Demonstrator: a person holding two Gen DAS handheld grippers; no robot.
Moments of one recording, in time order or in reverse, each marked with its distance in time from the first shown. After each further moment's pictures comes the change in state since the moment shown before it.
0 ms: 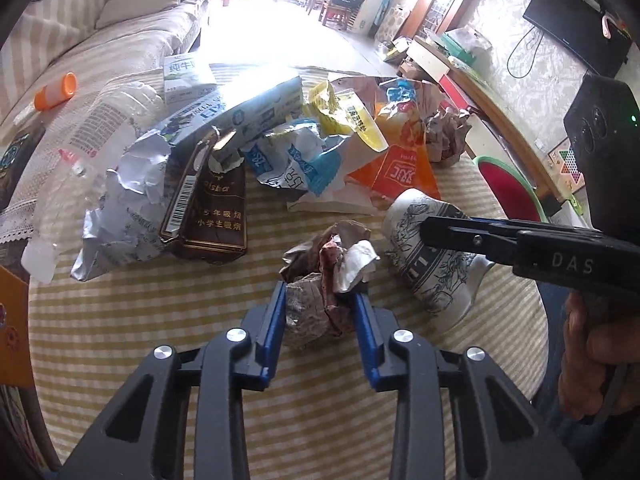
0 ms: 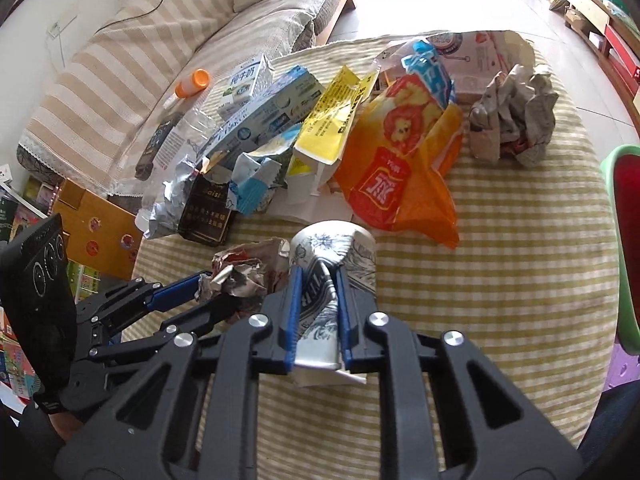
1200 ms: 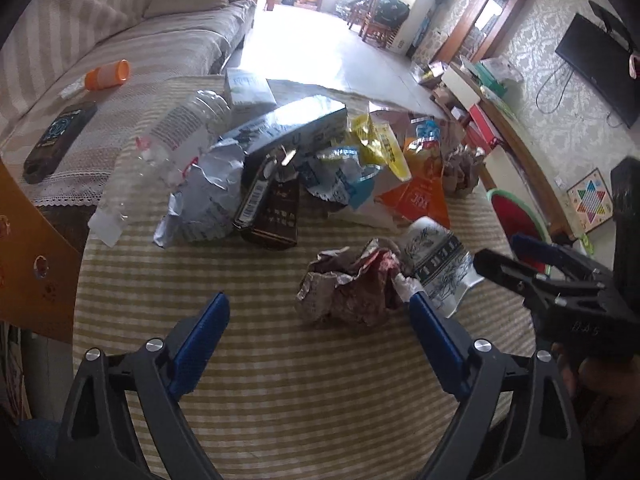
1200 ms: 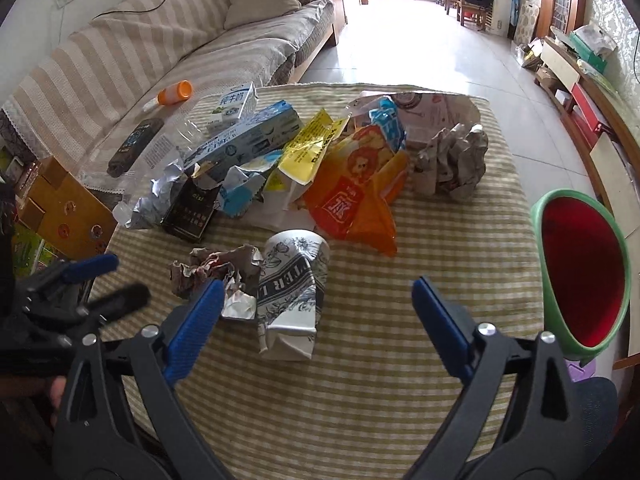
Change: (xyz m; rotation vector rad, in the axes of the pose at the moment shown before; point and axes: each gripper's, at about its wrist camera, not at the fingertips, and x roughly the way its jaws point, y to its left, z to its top) left arm -0.039 0.009 -0.010 -0.103 -0.021 0.079; right arm -0.037 0.018 -0.018 -0.109 -0.118 -0.209
